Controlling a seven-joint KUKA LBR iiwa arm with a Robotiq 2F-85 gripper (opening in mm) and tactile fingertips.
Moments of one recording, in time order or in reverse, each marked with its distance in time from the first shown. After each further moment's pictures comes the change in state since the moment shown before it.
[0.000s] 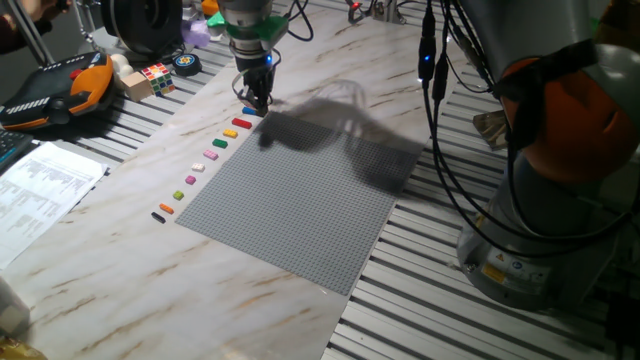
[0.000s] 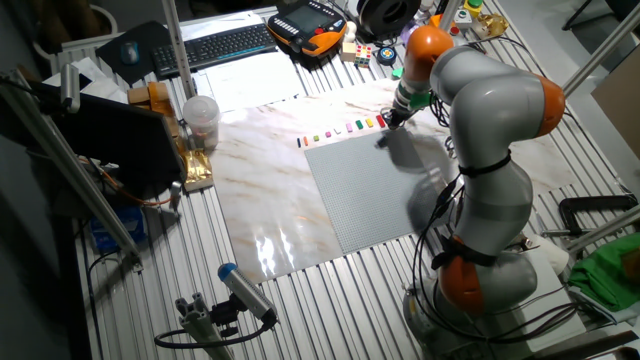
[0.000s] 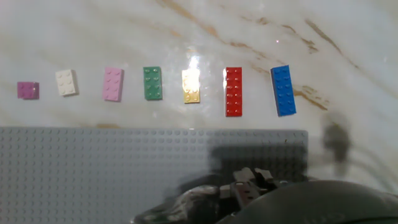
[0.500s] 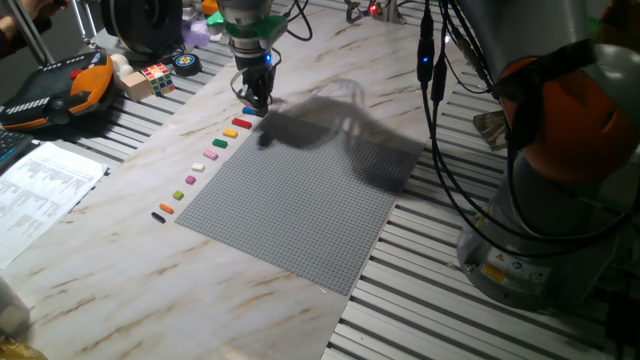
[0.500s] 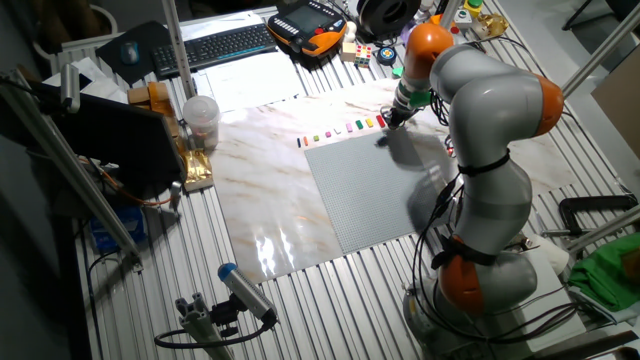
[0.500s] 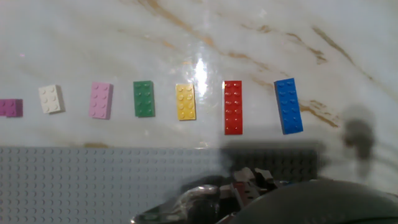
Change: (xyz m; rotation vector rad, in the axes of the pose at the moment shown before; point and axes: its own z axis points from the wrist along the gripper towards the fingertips) arm 0.000 0.000 0.000 -0.004 0.010 -0.007
